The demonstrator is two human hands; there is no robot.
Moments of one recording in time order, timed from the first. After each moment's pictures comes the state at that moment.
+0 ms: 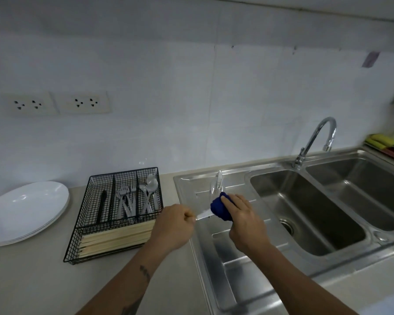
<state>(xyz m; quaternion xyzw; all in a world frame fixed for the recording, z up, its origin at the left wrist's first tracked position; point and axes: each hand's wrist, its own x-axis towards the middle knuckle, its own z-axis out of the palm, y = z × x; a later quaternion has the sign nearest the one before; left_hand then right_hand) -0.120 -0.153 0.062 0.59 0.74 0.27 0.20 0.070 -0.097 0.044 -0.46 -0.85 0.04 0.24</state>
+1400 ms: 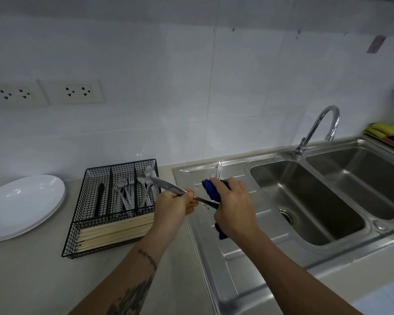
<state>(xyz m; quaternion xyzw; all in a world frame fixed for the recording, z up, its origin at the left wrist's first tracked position) -0.115 -0.139 0.068 0.26 0.61 0.59 0.46 0.032 -0.100 0.063 -0.46 -0.83 -0.01 0.32</state>
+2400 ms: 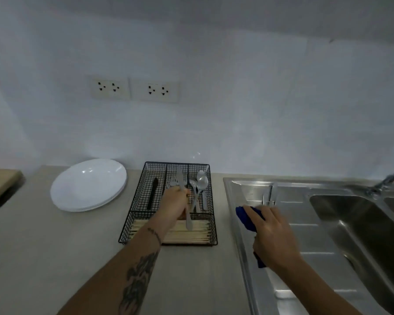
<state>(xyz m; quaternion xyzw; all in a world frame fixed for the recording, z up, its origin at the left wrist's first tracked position) -0.262 -0.134 0.047 0.18 0.74 0.52 0.39 -0.013 -0.075 0.024 -0.36 -0.90 -0.05 0.22</state>
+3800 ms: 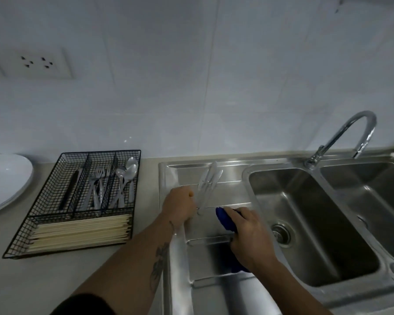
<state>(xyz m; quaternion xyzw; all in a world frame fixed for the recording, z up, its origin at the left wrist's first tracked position) -0.079 0.010 -0.028 0.50 0.80 0.22 0.23 0.133 -0.012 0.000 -0.48 -0.86 0.09 0.14</state>
